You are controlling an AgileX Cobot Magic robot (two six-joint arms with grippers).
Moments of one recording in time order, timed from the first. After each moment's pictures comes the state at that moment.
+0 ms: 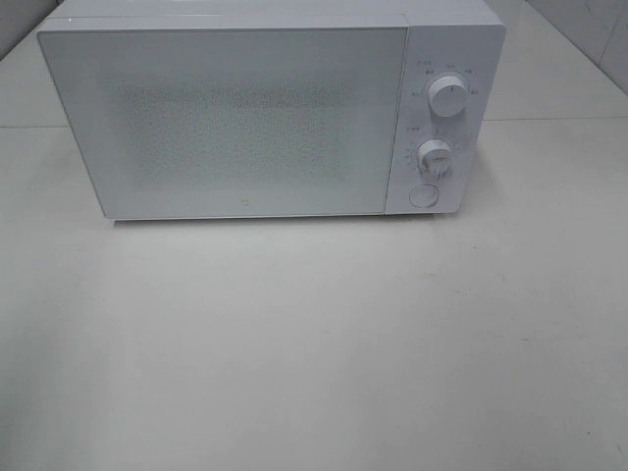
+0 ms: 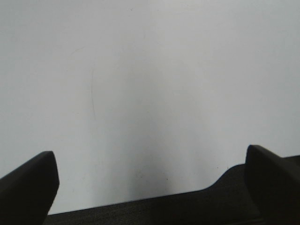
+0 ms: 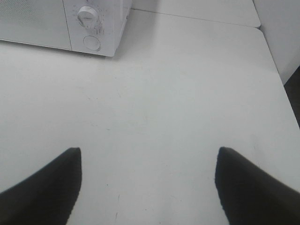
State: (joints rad) left arm -0.10 0.37 -0.50 -0.12 1.05 0.06; right arm 0.12 0.00 -0.50 -0.09 1.04 -0.02
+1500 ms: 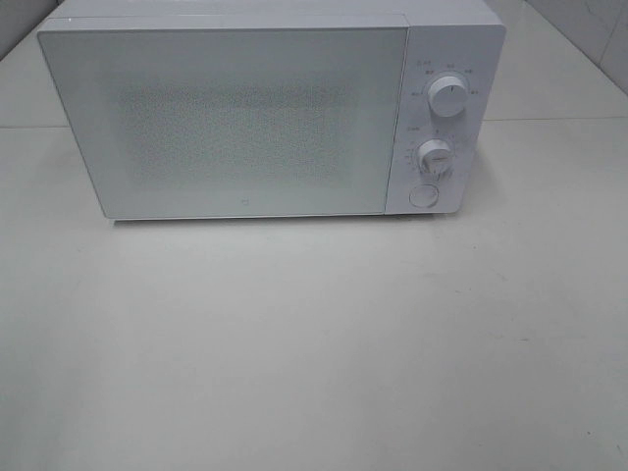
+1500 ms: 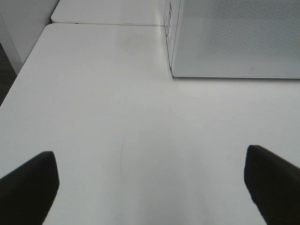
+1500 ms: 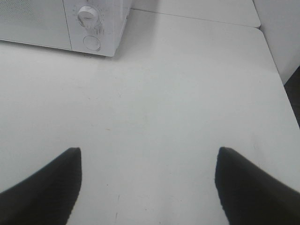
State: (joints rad) left arm 0.05 0.00 -0.50 -0.12 1.04 0.06; right arm 0.12 0.00 -0.50 -0.09 1.04 -0.02
